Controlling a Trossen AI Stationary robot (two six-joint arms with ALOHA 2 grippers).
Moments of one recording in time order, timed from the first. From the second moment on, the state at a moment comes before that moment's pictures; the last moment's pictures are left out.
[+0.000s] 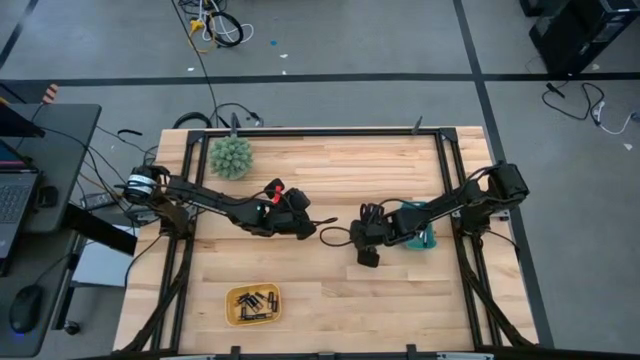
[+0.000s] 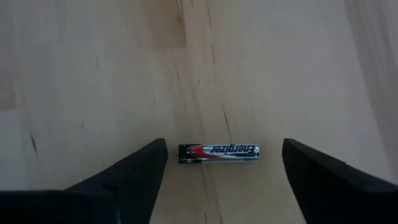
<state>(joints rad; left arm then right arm) -0.14 1.66 1.02 -0.33 -0.78 -0.45 0.20 1.71 0.84 -0.33 0.27 0.35</state>
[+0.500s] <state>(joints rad) -0.14 1.66 1.02 -0.33 -0.78 -0.45 0.17 1.71 0.84 -0.32 0.20 0.31</state>
